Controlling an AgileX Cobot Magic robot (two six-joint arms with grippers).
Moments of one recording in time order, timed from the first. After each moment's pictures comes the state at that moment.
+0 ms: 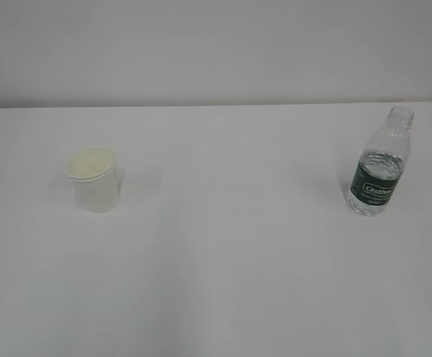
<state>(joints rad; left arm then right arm) -0.02 0.00 -0.53 -0.11 1.11 0.06 0.05 -0.02 -0.50 -0.15 1.15 -0.01</state>
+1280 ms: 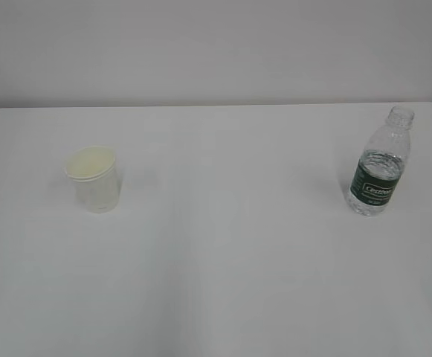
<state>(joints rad) -0.02 0.00 -0.53 -0.11 1.11 0.06 0.05 -0.02 -0.50 -0.15 1.15 -0.01</state>
